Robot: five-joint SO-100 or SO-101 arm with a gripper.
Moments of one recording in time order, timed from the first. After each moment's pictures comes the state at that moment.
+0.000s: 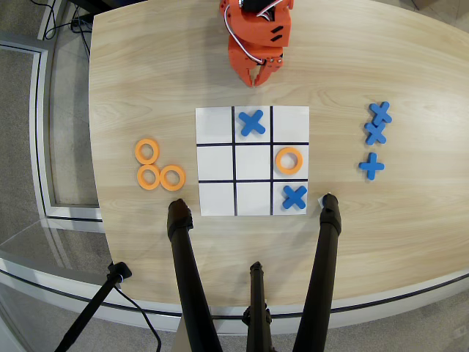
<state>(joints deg) -1.1 193.0 180.4 76.7 -87.8</state>
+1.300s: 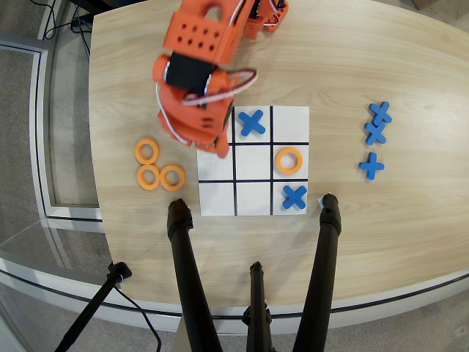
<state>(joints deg) 20.8 107.7 120.8 48.1 -87.6</state>
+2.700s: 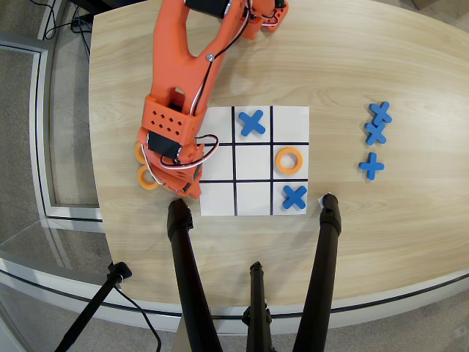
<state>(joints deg) 24.9 75.1 100.3 32.1 -75.9</state>
